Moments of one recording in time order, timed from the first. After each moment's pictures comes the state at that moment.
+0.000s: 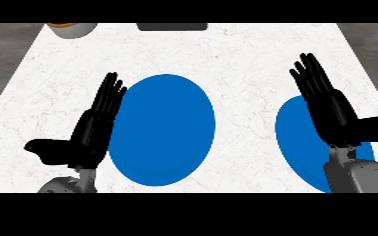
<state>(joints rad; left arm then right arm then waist) -0.09 0.25 -0.31 -1.66 0.32 0.30 -0.02 -0.17 -0.29 0.06 -1.60 -0.34 -0.01 0.02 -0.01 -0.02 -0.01</state>
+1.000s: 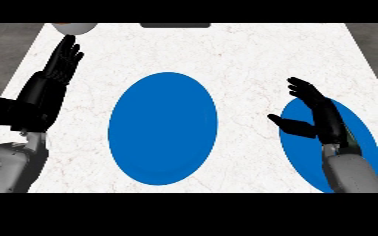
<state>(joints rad) -0.27 0.48 -0.14 -1.58 0.25 0.16 0.05 -0.20 -0.32 0.06 -1.23 -0.06 -0.17 -0.06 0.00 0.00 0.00</state>
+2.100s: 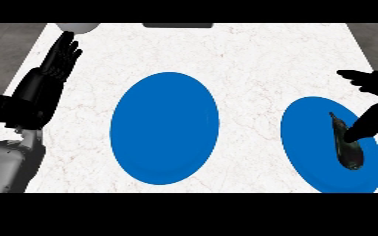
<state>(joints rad) -0.28 0.47 -0.10 -1.59 0.23 0.11 0.08 -0.42 -0.82 0.18 -1.31 -0.04 0.48 0.70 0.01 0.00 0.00</state>
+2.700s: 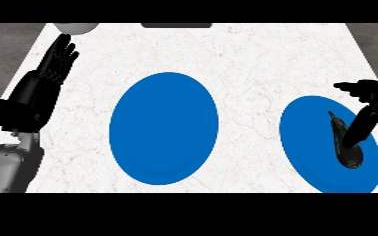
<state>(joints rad) -0.26 0.43 -0.05 -1.61 0.19 0.07 0.09 -0.46 -0.75 0.21 -1.15 0.12 0.60 0.73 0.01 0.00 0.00</state>
